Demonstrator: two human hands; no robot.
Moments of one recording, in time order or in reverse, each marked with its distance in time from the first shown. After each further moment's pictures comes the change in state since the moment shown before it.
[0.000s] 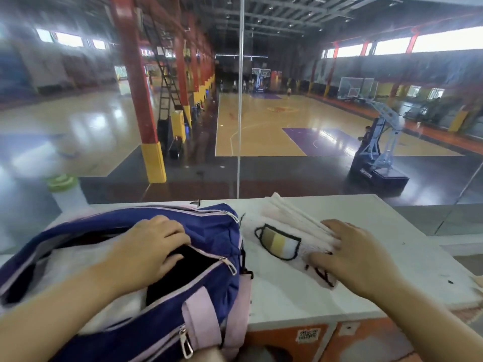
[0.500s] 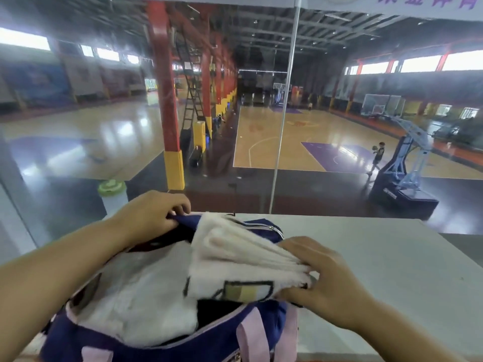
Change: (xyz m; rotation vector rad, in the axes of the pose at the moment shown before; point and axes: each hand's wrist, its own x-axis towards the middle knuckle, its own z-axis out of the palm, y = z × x) left_hand -0.009 -0.105 -0.037 -0.290 -0.010 -0.386; right_hand 0.019 -0.094 0.069 0.386 -0.108 -0.553
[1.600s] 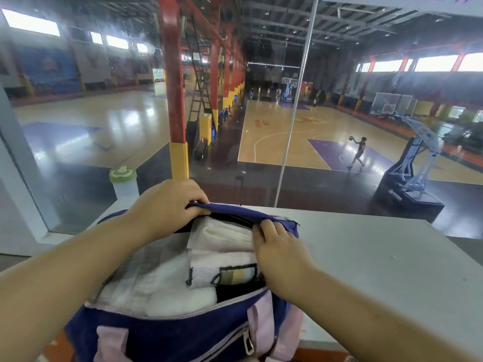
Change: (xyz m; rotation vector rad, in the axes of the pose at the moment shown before) left_hand -0.017 0.032 -0.005 -0.039 0.103 0.069; right_hand 0.045 -0.021 0.057 -0.847 -0.197 -0.003
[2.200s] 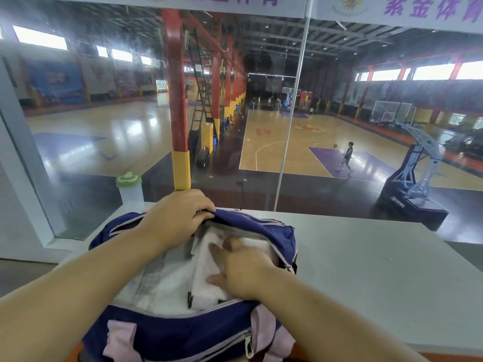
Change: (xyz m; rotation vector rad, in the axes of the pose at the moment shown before) left_hand -0.019 0.023 0.005 -0.002 0.082 -0.004; right_hand 0.018 -0.042 0.005 0.225 -0.486 -0.063
